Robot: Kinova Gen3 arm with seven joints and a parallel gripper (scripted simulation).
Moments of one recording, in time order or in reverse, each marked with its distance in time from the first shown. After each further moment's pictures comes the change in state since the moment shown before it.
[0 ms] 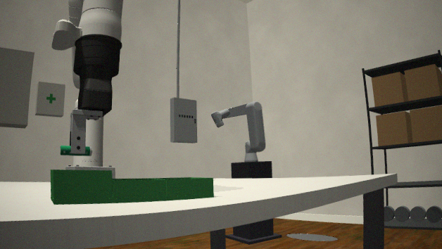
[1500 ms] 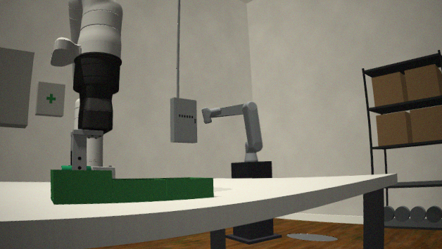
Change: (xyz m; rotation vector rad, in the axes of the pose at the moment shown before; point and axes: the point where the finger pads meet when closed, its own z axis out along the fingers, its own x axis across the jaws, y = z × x) arm -0.002 0.002 0.030 0.000 -0.006 -0.006
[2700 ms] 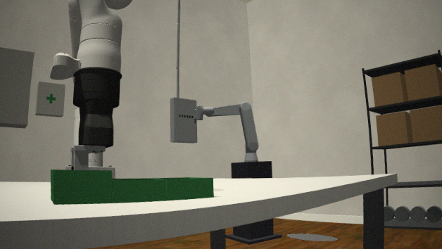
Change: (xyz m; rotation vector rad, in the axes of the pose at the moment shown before) arm 0.003 0.002 0.023 -0.002 0.008 -0.002
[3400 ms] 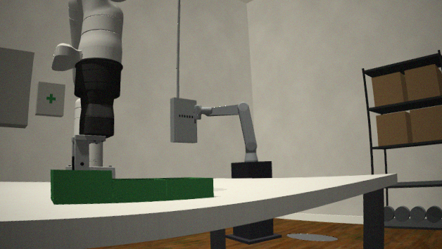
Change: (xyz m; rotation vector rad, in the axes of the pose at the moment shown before) arm 0.002 0.001 -0.016 -0.002 0.006 -0.002
